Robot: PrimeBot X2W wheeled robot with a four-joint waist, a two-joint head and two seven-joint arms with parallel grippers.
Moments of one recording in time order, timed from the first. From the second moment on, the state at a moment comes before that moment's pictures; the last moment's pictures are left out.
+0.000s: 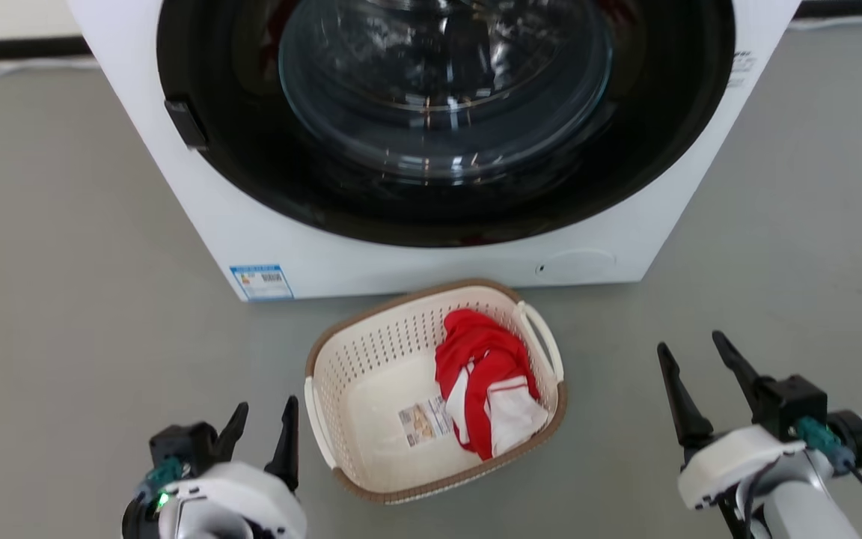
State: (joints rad) left arm -0.18 0.04 -0.05 0.60 -0.29 -0.11 -0.25; right arm -0.19 -0.15 0.05 0.47 0.07 0.12 -0.25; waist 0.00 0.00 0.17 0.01
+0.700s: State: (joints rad) left arm -0.57 0.03 -0.37 0.93 -0.62 0.04 -0.23; right arm -0.56 -0.22 0.13 0.76 0.08 0.12 -0.24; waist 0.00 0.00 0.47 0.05
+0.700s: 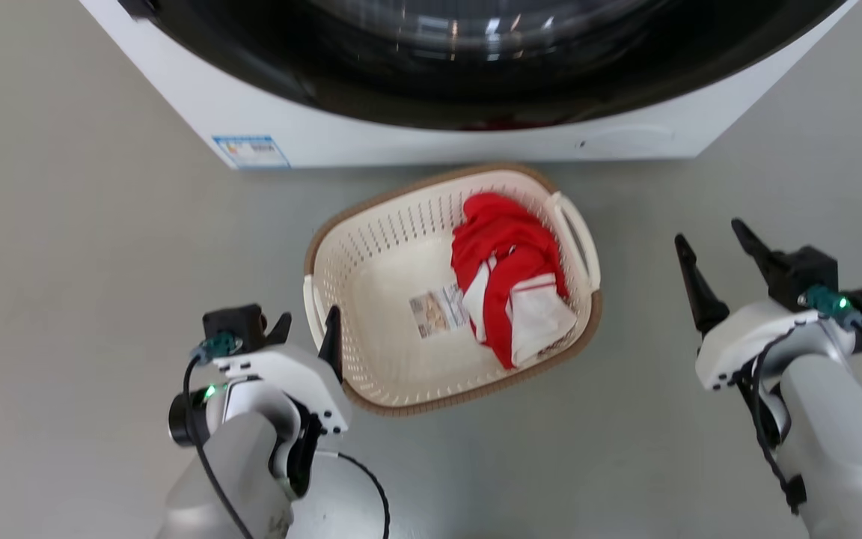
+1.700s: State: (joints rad) left arm -0.79 0.03 -0.57 1.10 -0.82 0.10 -0.25; right arm -0.74 -0.24 0.19 0.83 0.08 0.12 -0.25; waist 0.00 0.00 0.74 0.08
